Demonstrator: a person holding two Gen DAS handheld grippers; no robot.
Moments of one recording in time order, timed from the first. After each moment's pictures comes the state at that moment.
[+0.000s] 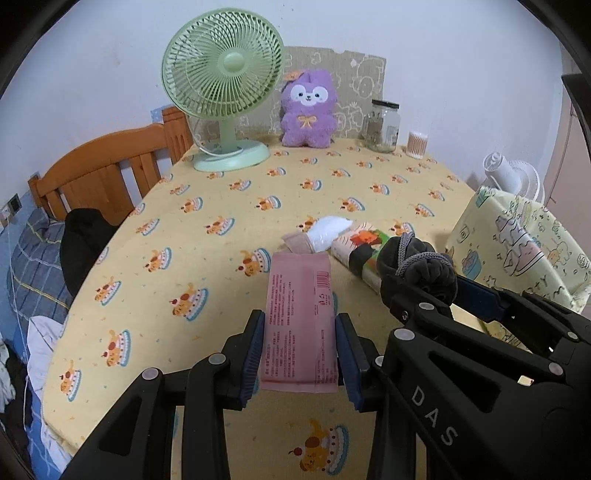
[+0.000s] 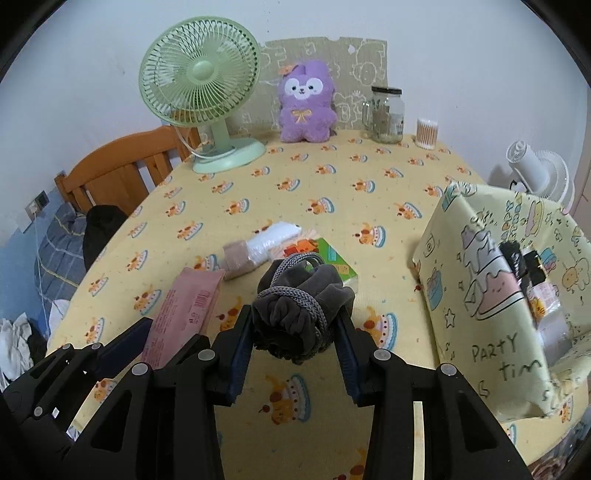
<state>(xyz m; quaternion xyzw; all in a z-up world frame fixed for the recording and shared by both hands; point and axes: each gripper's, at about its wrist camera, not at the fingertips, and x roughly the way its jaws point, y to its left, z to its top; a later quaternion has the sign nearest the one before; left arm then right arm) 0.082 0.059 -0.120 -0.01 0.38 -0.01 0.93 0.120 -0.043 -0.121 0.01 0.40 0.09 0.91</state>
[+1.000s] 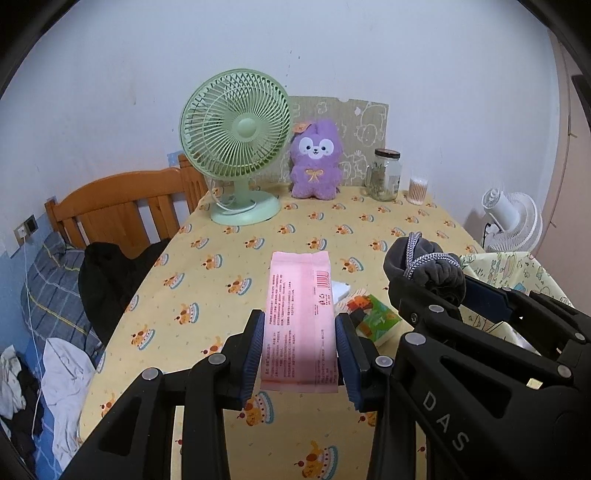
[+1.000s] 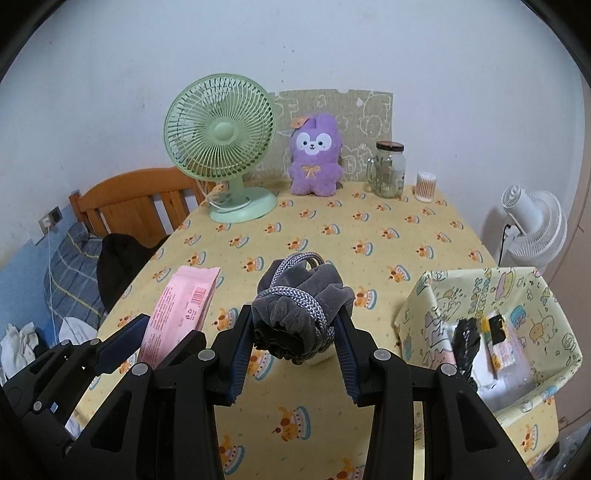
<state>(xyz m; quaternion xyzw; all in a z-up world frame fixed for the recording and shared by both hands) 0.073 0.059 -0.058 0.00 0.32 0.00 0.95 0.107 -0.046 -0.051 0.00 0.34 0.10 0.94</state>
